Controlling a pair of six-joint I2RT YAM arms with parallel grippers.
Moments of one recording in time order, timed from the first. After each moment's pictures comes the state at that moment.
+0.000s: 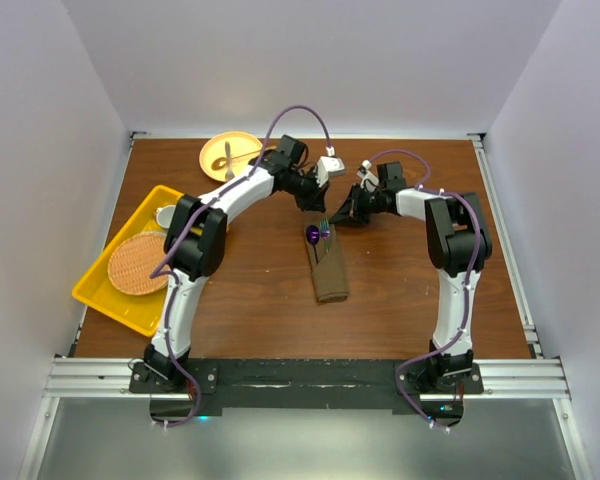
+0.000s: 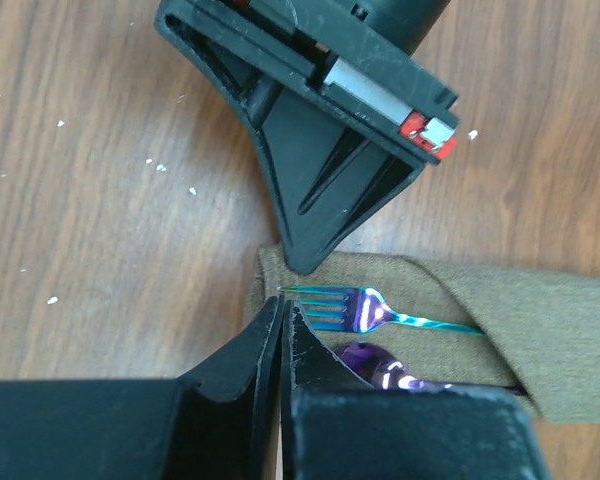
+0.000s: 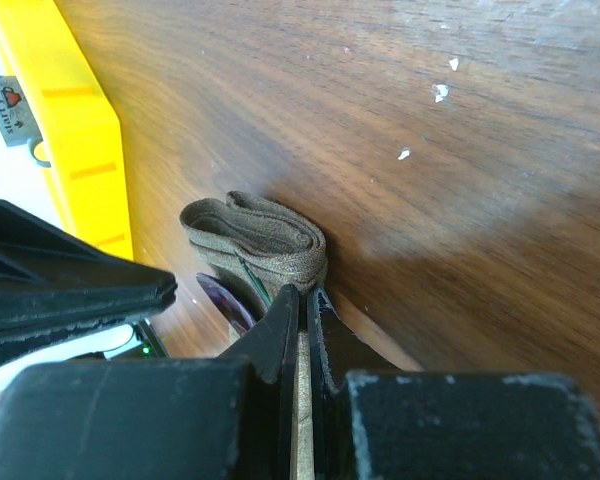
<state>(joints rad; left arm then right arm) -0.51 2.28 1.91 -0.53 0.68 0.48 0.20 2.16 1.36 -0.13 -0.77 0.56</state>
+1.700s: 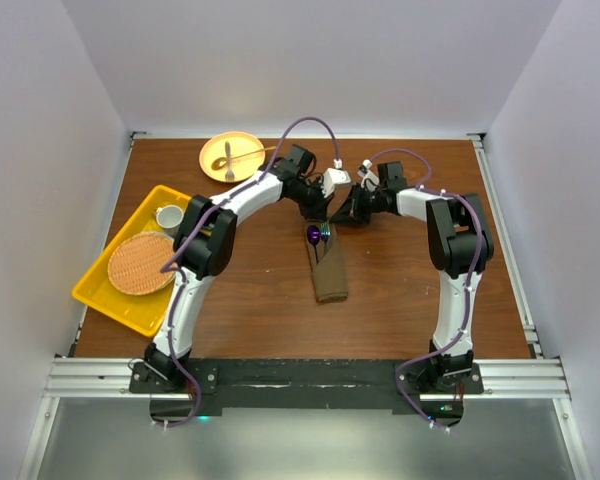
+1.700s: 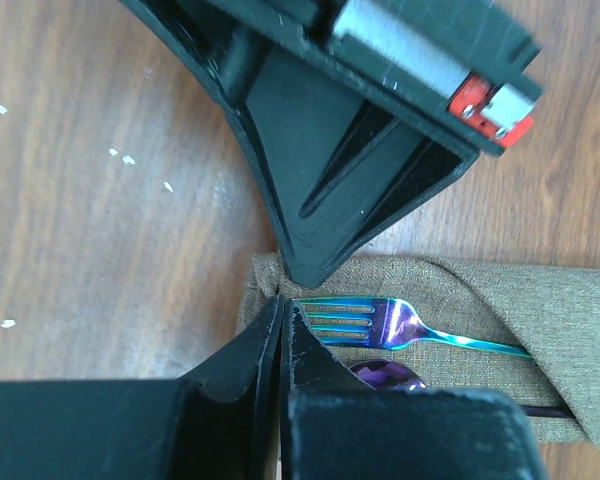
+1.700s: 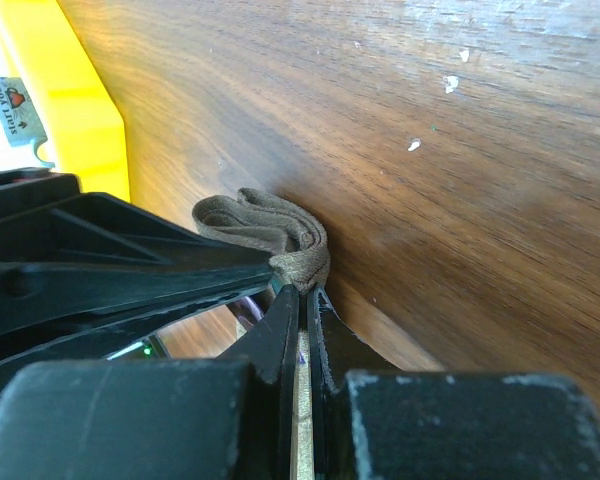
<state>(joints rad) -0.54 2.35 1.93 -0.56 0.62 0.54 0.20 2.14 1.35 -0.13 -0.76 0.57</state>
